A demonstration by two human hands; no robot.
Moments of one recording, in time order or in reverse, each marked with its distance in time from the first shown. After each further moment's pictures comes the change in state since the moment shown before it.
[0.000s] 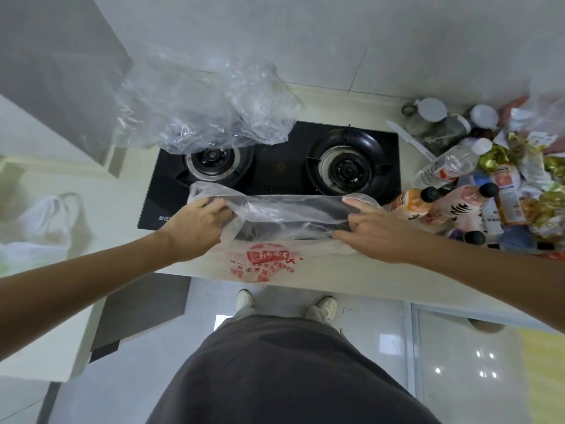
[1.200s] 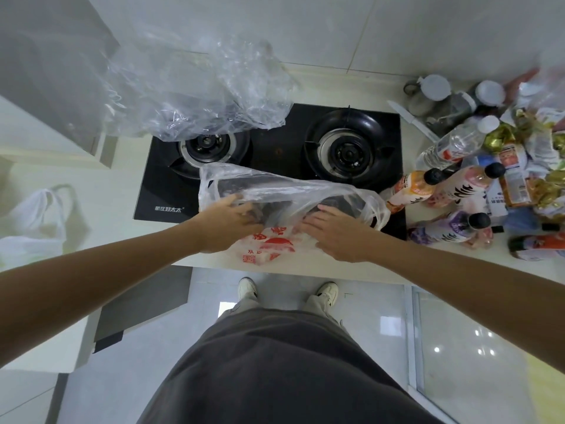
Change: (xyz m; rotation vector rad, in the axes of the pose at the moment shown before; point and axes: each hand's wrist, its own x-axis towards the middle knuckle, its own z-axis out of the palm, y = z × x) left_hand 0.044 0.029 0.019 -0.028 -0.023 0.180; right_hand 0.052 -0.056 0.036 0.303 0.034 0.080
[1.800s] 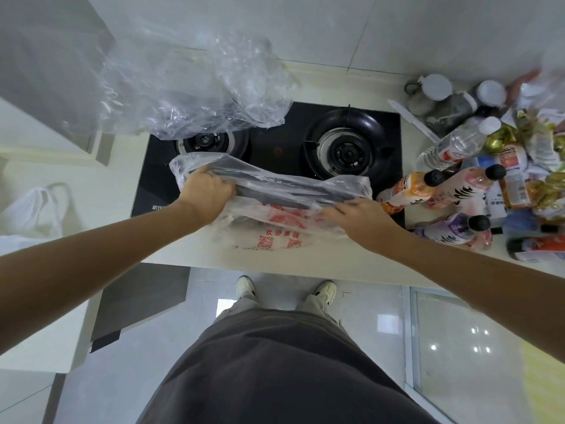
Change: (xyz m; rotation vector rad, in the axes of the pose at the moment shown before) left_hand 0.007 -0.040 -0.031 0.010 -0.192 -0.475; right_hand -0.023 0.036 -0.006 -0.122 0.059 0.151
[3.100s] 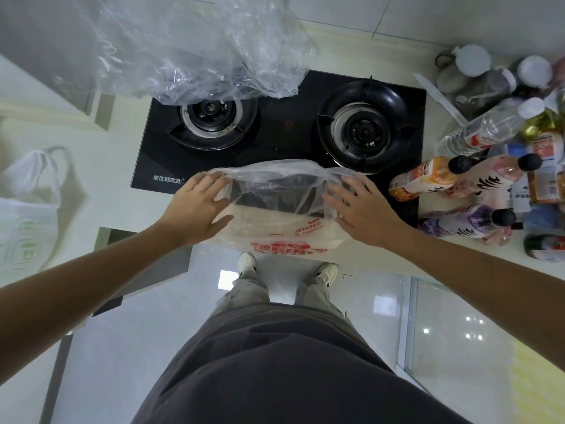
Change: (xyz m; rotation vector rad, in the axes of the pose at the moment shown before) left_hand -0.049 0.033 0.092 -0.372 0.314 0.099; right_hand 0.003 -0.009 0.031 -0.044 -0.041 0.023
